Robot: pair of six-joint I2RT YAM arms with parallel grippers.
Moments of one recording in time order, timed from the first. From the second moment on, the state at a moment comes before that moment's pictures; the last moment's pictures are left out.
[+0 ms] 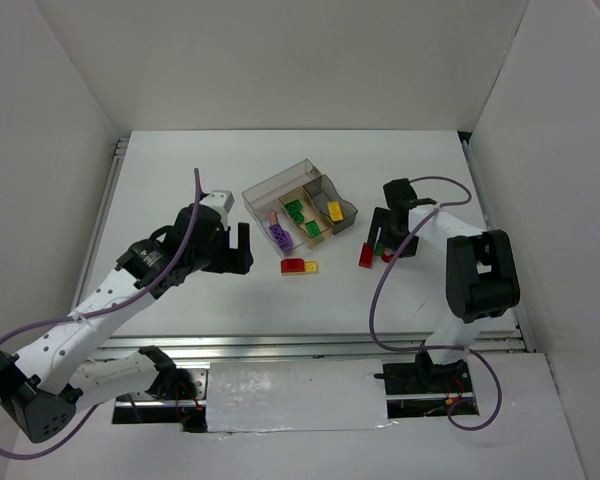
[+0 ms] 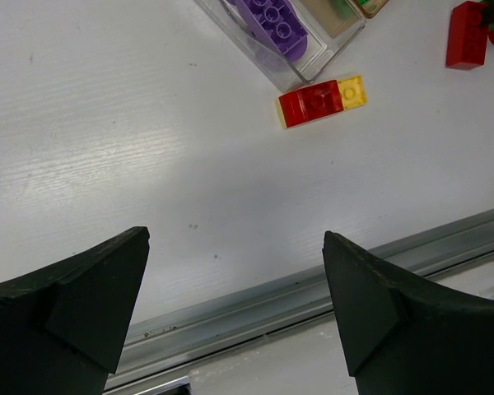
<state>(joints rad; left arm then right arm) -0.63 1.04 1.05 -0.77 -0.15 -0.45 0.17 1.70 1.05 -0.55 0.13 0.44</state>
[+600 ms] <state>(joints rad) -0.63 1.04 1.04 -0.77 -0.15 -0.45 0.10 1.66 1.04 -0.54 0.07 0.44</state>
